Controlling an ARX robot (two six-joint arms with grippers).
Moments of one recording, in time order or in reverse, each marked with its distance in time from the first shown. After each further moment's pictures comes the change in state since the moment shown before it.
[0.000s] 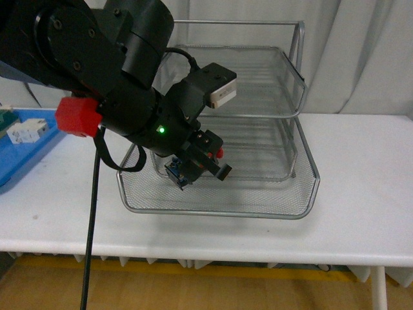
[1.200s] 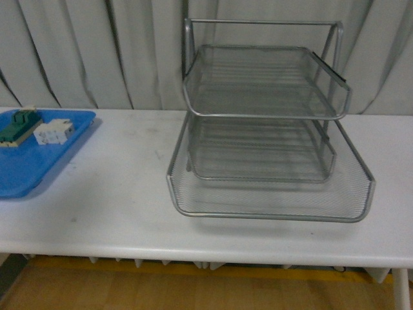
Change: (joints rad) left arm 0.578 -0.763 -0.533 -0.016 -0.050 -0.294; right arm 0.000 0.000 0.000 0.000 -0.003 0.000
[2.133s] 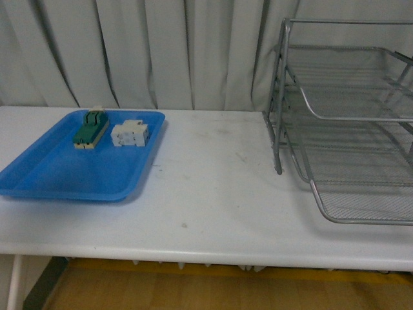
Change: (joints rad) left arm -0.003 0.003 0.000 -0.002 0.005 -0.001; right arm 0.000 0.000 0.000 0.000 0.000 0.000
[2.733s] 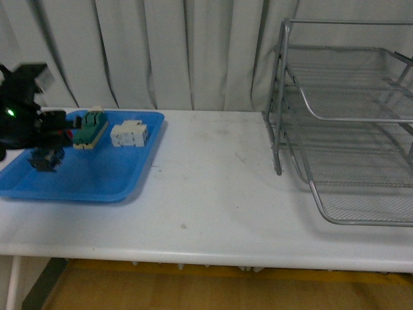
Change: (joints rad) left arm -0.109 0.752 0.503 0.065 -0.047 -0.069; right arm 0.000 0.000 0.000 0.000 0.000 0.000
